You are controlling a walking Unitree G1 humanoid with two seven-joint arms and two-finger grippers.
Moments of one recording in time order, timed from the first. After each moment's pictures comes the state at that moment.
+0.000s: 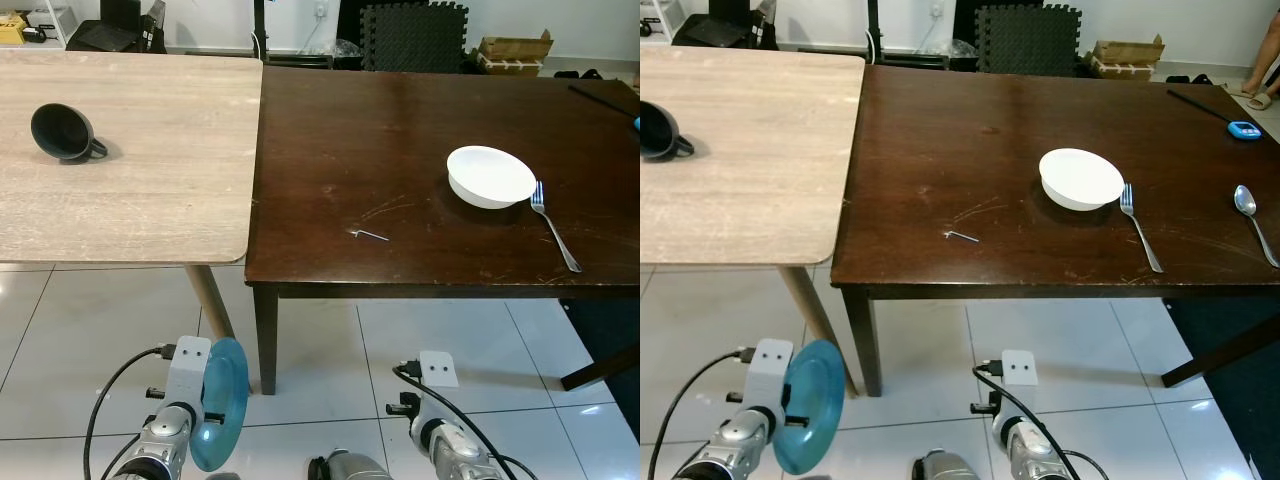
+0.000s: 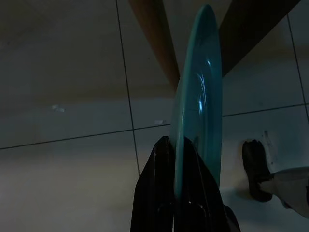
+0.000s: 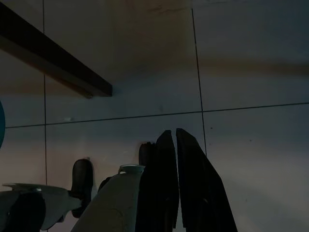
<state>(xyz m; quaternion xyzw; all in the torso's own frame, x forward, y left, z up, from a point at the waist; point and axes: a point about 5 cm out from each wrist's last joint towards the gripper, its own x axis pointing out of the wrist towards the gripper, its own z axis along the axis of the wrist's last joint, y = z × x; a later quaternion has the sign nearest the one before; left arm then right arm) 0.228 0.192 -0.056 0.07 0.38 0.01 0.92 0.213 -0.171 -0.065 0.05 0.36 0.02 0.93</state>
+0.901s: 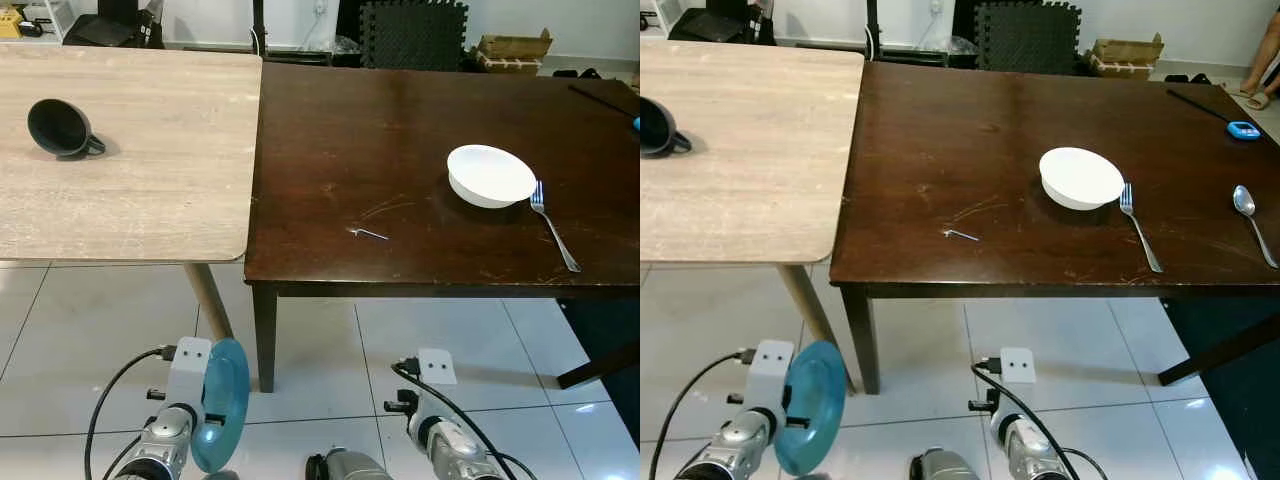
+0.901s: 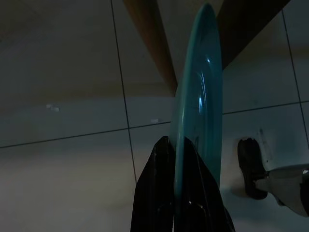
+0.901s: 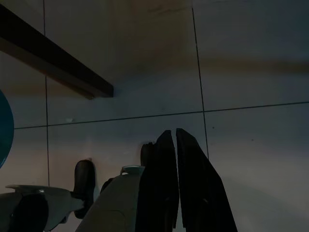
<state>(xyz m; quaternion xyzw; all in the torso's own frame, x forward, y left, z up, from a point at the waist) 0.228 0.188 -0.057 0.06 0.38 0.00 0.92 0.215 -0.169 -0.064 0.05 0.36 0.02 0.93</state>
